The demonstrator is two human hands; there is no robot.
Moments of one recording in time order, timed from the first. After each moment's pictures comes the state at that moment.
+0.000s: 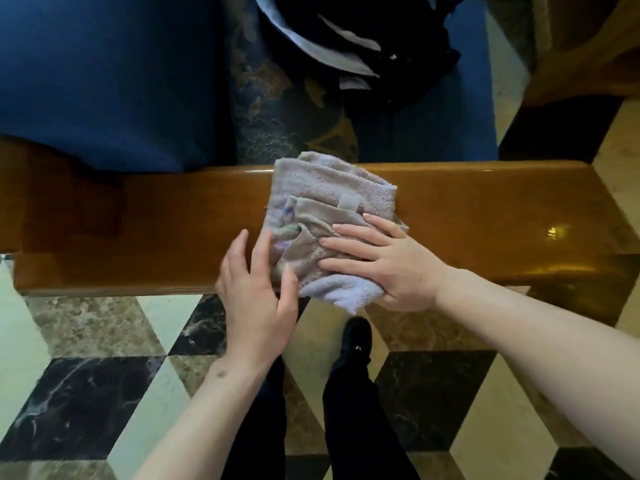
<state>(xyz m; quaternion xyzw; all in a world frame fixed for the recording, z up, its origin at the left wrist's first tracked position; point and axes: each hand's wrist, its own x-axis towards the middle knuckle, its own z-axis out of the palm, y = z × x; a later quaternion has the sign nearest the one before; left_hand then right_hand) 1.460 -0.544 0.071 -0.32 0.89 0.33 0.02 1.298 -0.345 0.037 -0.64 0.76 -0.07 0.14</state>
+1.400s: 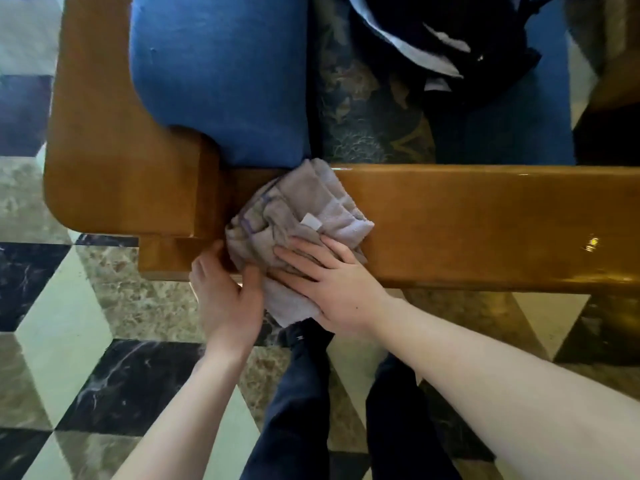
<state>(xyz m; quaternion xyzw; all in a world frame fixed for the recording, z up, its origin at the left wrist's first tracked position) 1.519 -0.685 0.091 -0.49 0.79 0.37 -0.04 1.423 -0.526 0.035 -0.59 0.79 -0.15 0.11</state>
